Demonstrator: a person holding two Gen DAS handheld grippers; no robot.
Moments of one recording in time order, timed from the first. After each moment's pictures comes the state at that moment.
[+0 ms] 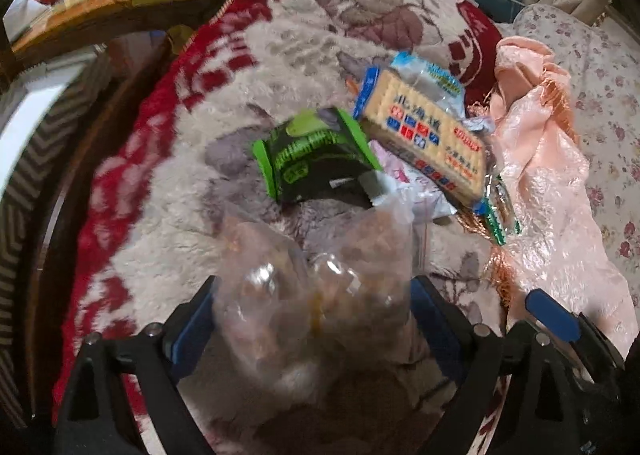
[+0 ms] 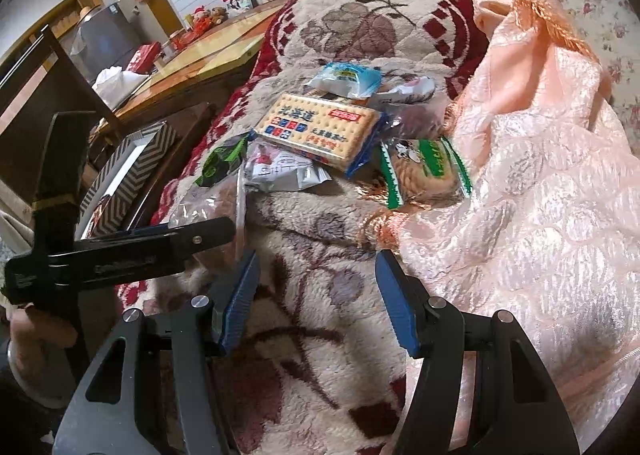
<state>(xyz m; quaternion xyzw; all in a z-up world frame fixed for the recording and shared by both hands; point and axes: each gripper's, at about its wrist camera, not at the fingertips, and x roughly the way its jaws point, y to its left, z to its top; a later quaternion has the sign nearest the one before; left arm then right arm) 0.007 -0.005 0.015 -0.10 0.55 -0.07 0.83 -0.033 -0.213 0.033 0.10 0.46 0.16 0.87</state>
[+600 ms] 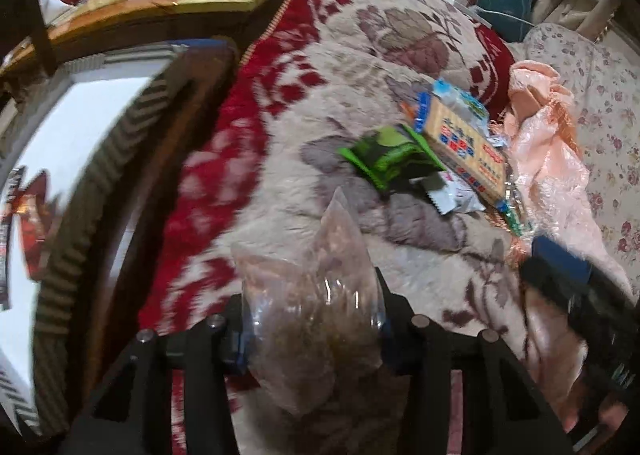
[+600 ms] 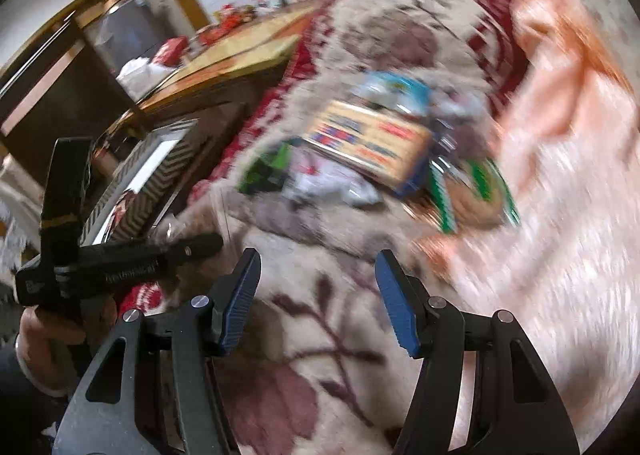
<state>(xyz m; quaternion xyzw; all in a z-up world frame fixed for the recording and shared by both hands) -0.025 0.055 0.038 -0.09 0.52 -0.04 0.85 -0.017 -0.164 0.051 0.05 0.44 0.21 0.87</state>
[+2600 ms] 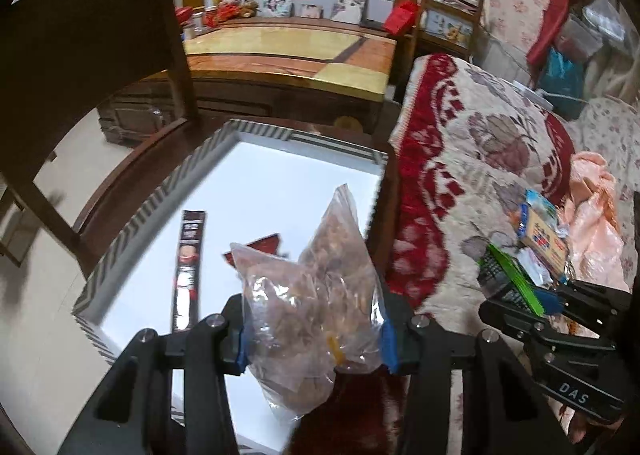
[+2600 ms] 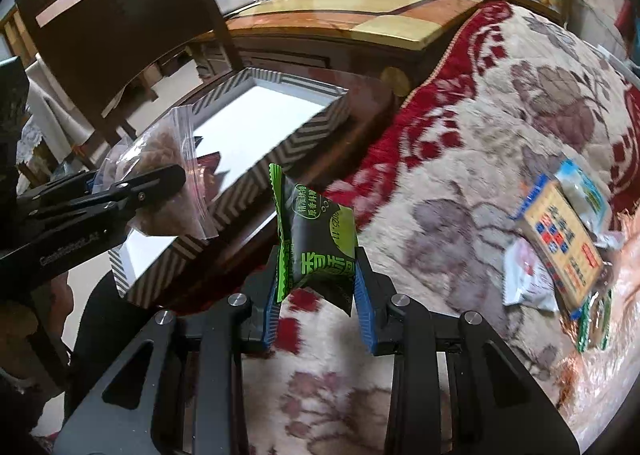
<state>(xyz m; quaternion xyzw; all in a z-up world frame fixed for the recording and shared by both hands) -0.062 0.198 0.104 -0.09 0.42 0.09 0.90 -0.003 0.009 0.075 -0.06 0.47 0.32 0.82</state>
